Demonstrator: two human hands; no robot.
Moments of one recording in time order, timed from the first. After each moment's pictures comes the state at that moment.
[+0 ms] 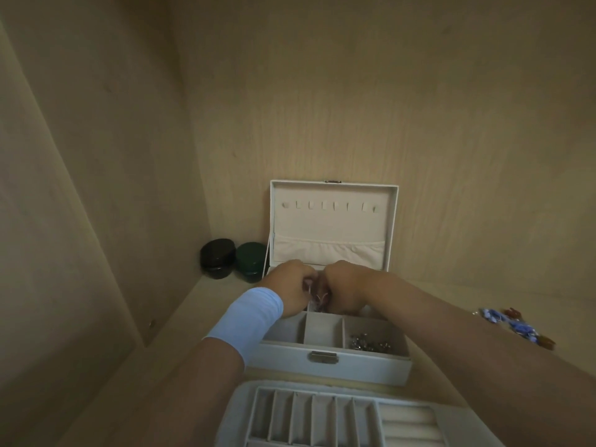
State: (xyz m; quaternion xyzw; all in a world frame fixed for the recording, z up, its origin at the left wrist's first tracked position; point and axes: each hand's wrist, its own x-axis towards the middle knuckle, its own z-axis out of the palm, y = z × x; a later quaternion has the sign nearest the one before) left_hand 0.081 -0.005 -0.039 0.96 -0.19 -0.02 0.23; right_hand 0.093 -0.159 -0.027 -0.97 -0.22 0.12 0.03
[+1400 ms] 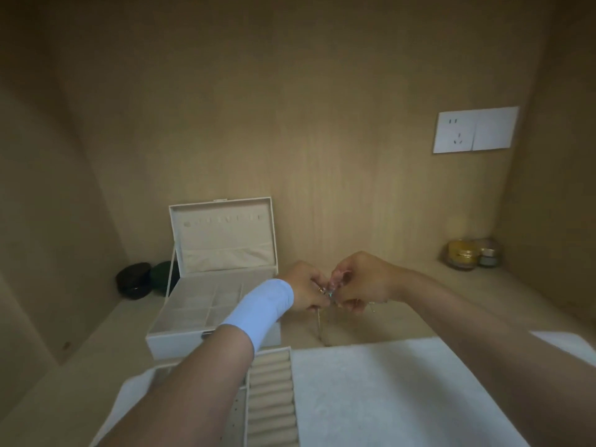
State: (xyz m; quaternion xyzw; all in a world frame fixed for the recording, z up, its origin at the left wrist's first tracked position) left_hand -0.025 -0.197 0.007 0.91 -0.24 -0.14 0.30; right_hand -0.068 -0.364 0.015 -0.91 -0.04 0.09 0.40
